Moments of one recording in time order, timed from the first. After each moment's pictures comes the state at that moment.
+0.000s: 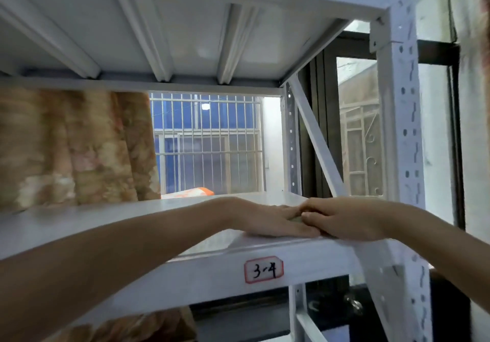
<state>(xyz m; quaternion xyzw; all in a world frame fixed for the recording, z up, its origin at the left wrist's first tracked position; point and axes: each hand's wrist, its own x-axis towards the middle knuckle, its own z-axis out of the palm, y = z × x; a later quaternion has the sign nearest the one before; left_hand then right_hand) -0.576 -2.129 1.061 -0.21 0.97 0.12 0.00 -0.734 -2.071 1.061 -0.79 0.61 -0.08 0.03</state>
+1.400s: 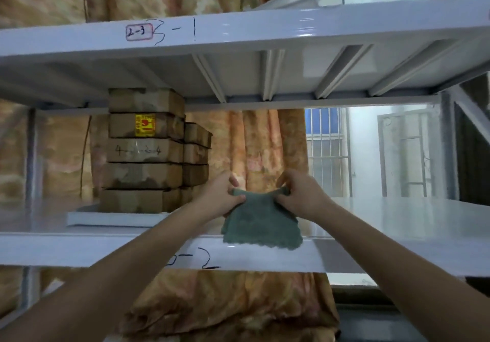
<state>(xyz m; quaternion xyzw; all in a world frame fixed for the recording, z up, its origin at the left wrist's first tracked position) -0.140 -2.062 1.068 -0.58 0.68 0.04 -0.44 -0.317 -2.080 1.069 -0.77 0.48 -0.42 0.00</state>
